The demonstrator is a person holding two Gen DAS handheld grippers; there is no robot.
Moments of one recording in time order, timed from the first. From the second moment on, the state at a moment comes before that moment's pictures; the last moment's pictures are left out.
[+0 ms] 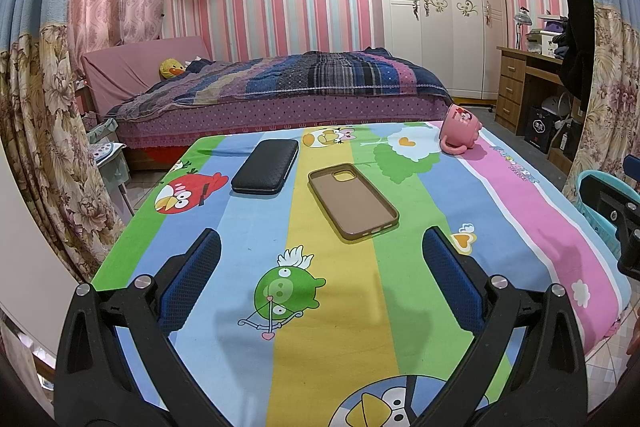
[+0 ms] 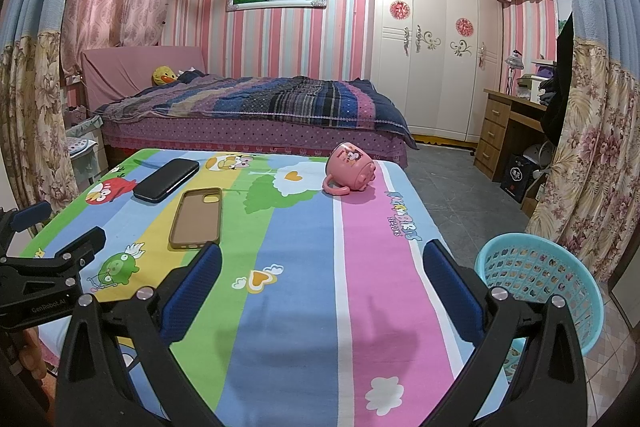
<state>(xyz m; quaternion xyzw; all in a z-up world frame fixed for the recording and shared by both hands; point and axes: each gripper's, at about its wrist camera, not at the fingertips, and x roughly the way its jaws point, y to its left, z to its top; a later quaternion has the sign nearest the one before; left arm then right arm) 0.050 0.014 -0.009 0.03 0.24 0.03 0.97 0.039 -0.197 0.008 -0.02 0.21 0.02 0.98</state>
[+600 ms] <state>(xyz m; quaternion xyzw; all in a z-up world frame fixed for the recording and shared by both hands) 0.050 0.014 -0.007 0.03 0.24 0.03 0.97 0.039 -0.197 0.007 -0.03 0.21 0.02 0.98</state>
